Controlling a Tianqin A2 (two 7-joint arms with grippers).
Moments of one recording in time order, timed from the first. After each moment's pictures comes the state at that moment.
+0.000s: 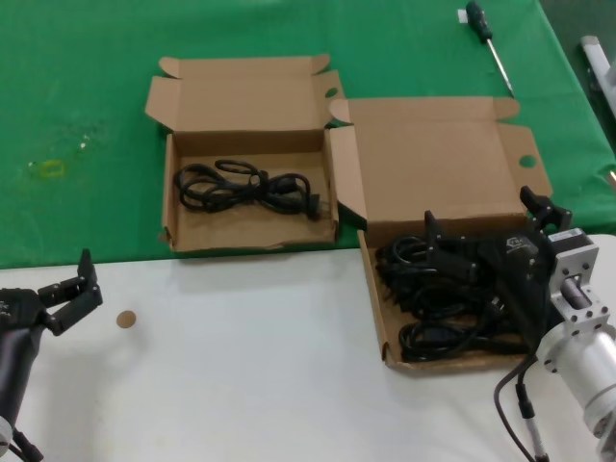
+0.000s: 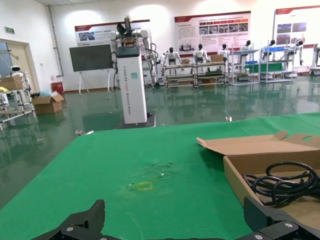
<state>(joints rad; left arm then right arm) 0.00 -0.30 1.60 -1.60 -1.80 0.00 0.00 0.03 0.30 -1.62 1.58 1.79 -0.02 -0.01</state>
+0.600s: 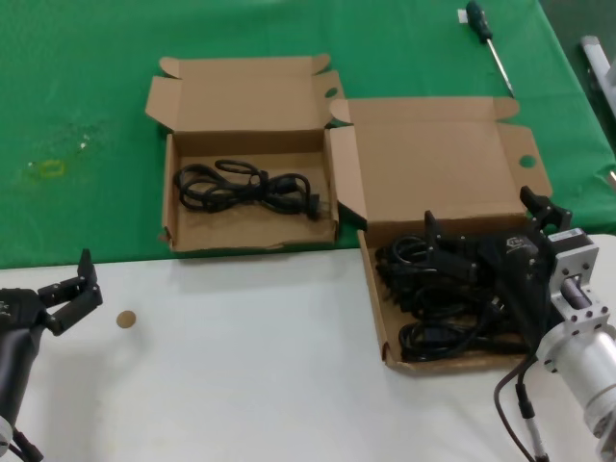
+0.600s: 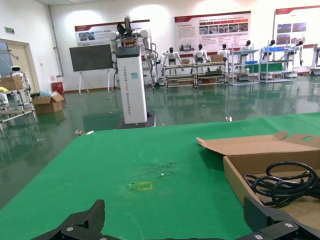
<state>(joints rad) 0.00 -0.30 1.60 -1.60 -1.80 0.00 0.00 0.03 0.30 -1.62 1.58 1.79 -0.02 -0.01</state>
